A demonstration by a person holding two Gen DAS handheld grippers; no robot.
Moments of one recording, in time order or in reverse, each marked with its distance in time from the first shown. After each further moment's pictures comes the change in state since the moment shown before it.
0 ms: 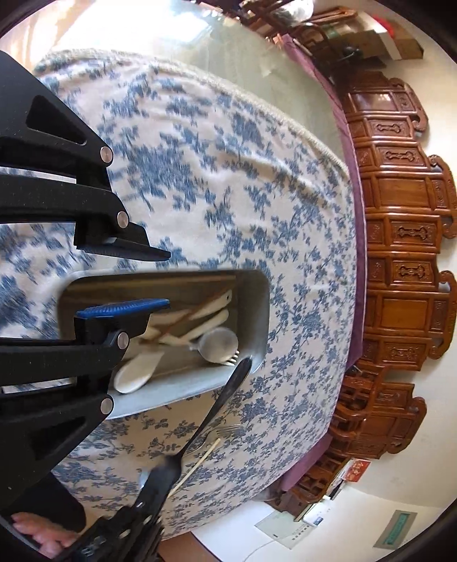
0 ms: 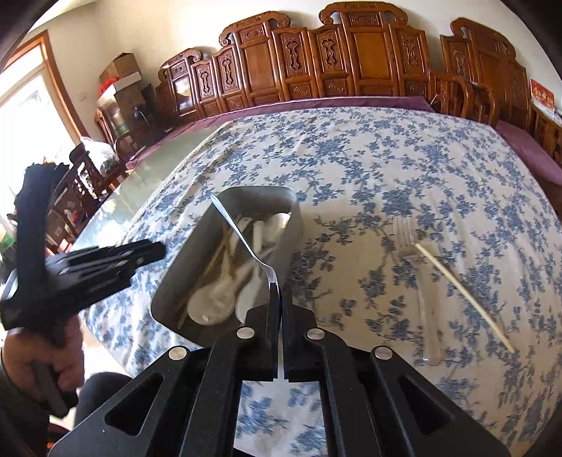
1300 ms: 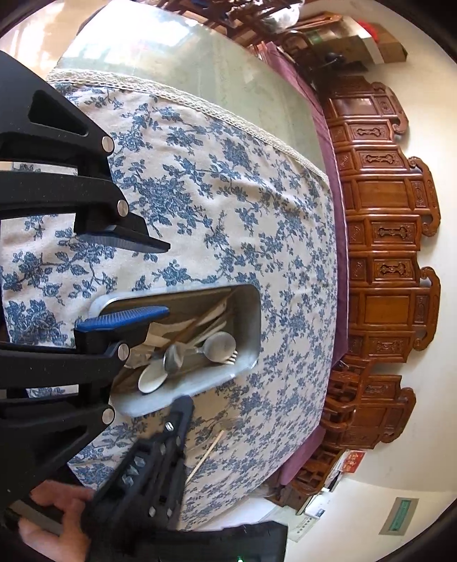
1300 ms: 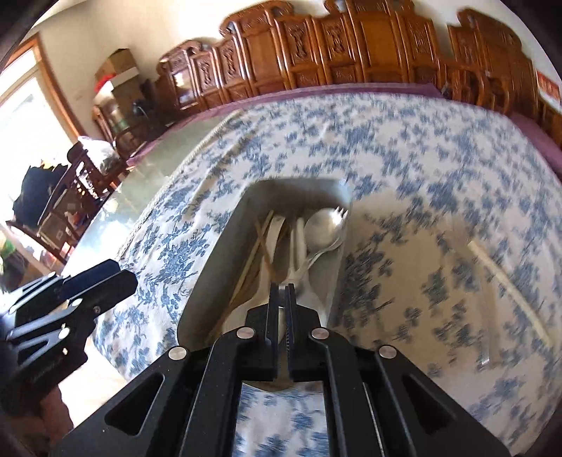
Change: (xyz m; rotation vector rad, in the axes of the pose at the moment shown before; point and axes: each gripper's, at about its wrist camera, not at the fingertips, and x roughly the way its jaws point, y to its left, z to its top) left arm -0.040 0.008 -0.016 0.040 -0.075 0.004; right arm 0.024 0.033 0.011 -0.026 0.004 -0.003
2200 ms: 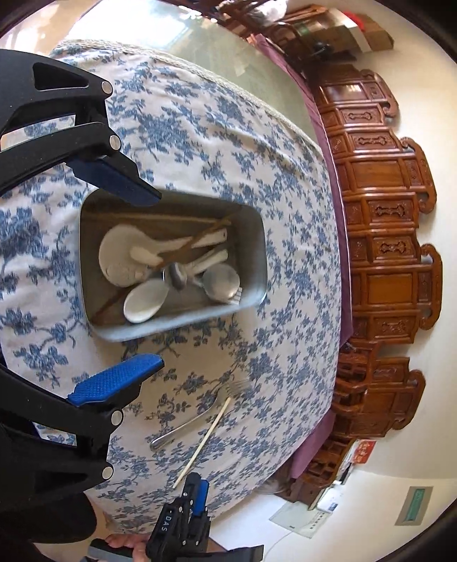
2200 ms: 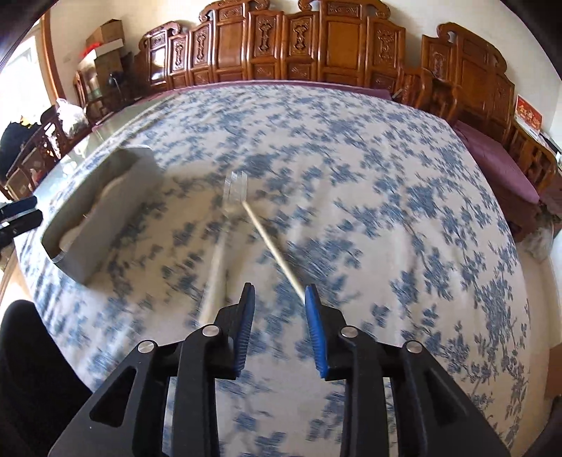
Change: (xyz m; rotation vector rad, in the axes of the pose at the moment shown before) left arm 0.029 -0.094 -0.003 0.045 0.003 0.003; right arm -0.046 -0.221 -0.048 -0.110 0.076 -0.176
